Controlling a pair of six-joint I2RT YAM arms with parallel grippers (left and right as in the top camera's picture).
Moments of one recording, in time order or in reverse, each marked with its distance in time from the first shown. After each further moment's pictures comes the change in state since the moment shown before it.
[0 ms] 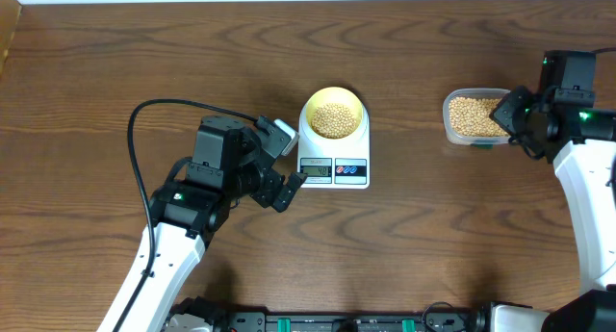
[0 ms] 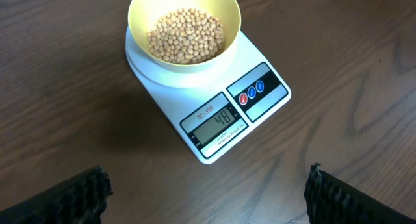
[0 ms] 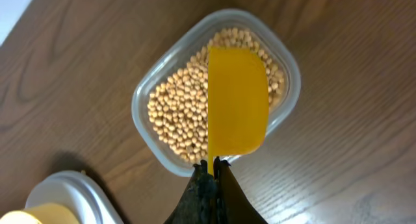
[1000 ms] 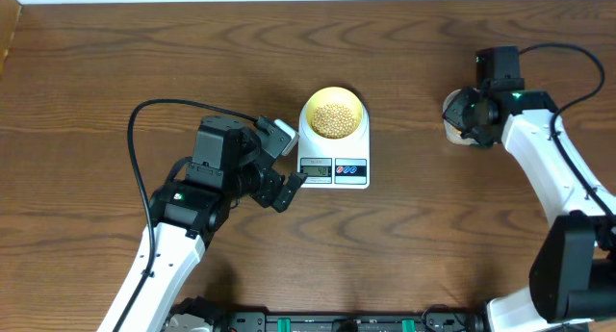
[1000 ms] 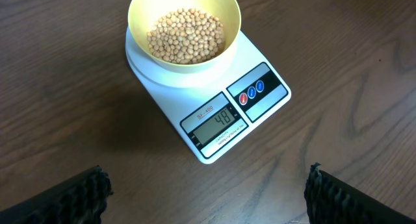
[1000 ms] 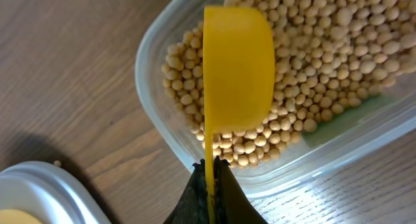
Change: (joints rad) left arm 0.000 0.000 0.000 0.000 0.000 0.000; right arm 0.168 0.239 0.000 0.101 0.021 0.100
